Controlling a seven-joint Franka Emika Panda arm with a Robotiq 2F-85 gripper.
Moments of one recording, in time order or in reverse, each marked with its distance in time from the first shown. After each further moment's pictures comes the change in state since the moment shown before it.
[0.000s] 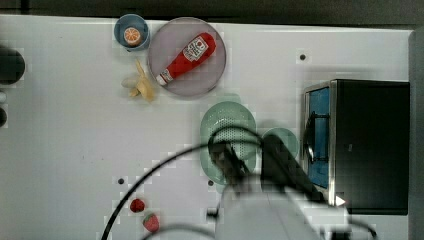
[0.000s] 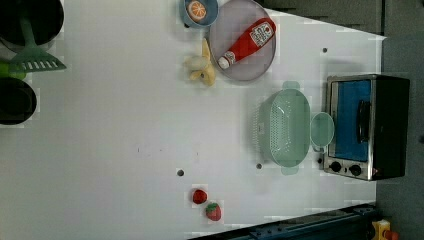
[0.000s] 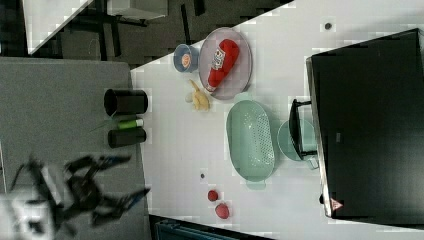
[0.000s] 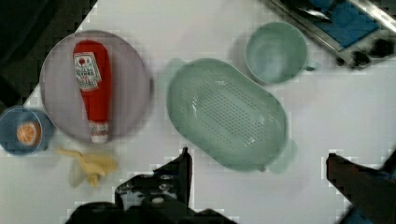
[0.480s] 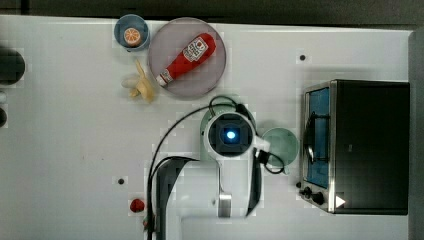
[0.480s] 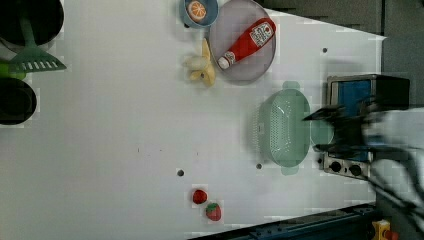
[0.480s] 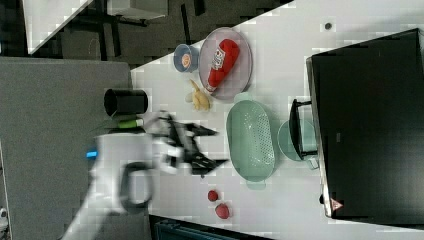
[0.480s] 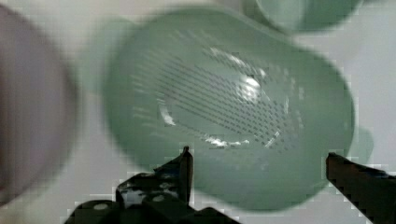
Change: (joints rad) arm 0.000 0.481 0.017 -0.299 0.016 0.526 0.265
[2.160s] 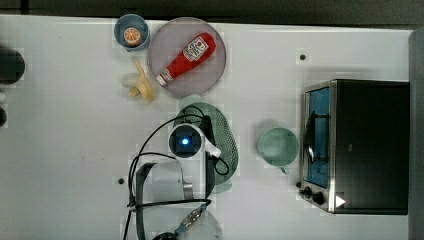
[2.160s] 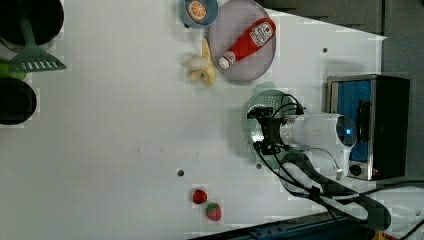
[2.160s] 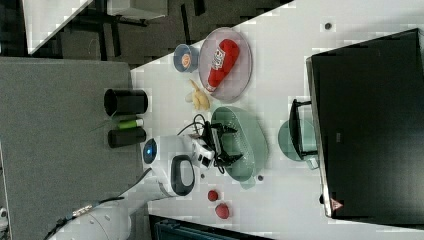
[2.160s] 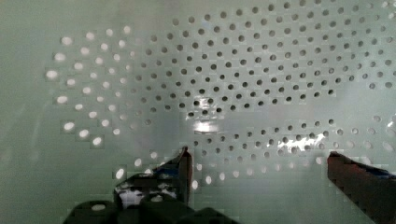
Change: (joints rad) arm 0.120 0.399 0.075 -0.025 0.085 0.494 0.332
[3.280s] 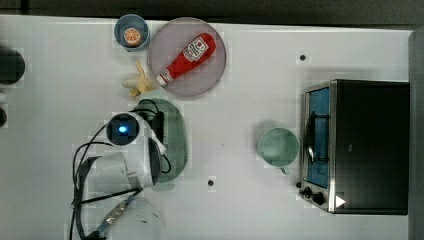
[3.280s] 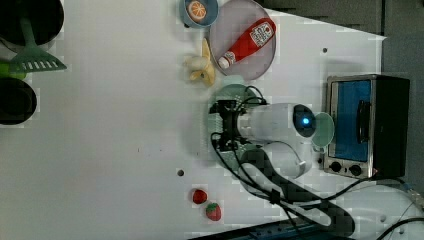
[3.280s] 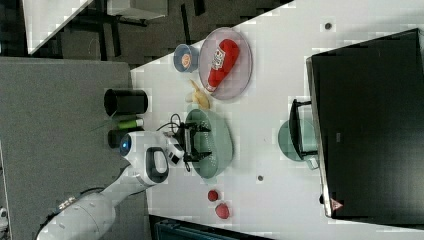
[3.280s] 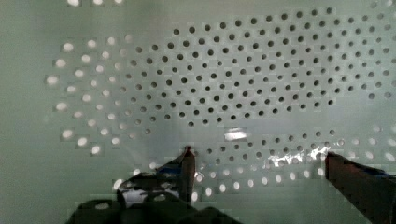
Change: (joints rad) arm 0.258 0.116 0.013 0.219 0.122 -0.102 0.337
